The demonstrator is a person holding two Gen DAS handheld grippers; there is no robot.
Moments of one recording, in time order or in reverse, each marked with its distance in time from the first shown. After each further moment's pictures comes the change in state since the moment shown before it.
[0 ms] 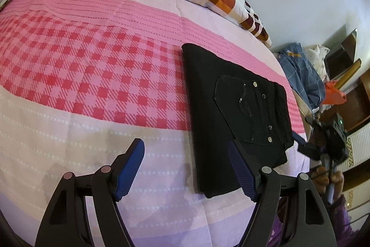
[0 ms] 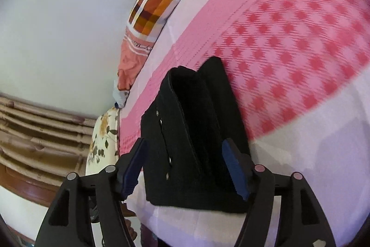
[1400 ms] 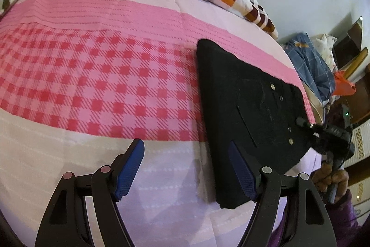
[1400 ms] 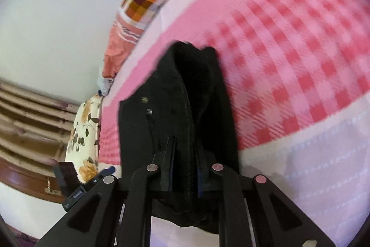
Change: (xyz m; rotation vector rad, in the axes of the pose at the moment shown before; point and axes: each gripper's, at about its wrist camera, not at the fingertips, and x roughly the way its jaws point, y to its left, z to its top) left arm 0.019 -0.008 0.018 0.050 0.024 0.073; right arm 0.025 -0.015 0.001 -0.034 0.050 -0.083
